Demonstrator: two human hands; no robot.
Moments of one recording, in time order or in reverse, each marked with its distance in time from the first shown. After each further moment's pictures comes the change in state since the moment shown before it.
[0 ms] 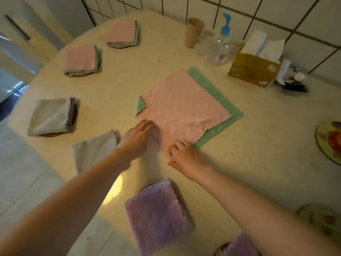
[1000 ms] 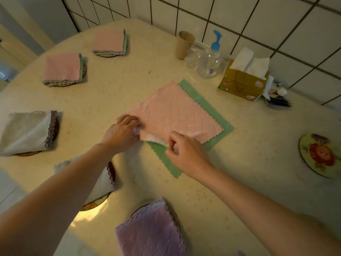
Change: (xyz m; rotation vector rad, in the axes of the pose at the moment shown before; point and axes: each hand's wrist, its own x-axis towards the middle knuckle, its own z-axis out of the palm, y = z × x) left_hand 0.058 -0.056 -0.016 -0.016 0.048 0.048; right_hand 0.009 -0.010 -0.097 0.304 0.245 0.202
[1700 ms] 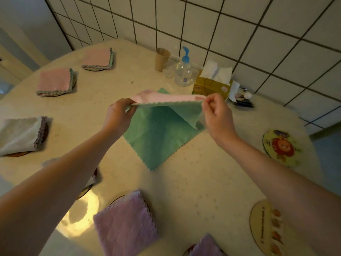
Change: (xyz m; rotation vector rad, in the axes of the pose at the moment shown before) left_hand 0.016 0.125 -0.073 -0.386 0.448 -0.239; right_hand -0.026 0.063 -0.124 0.388 0.512 0.117
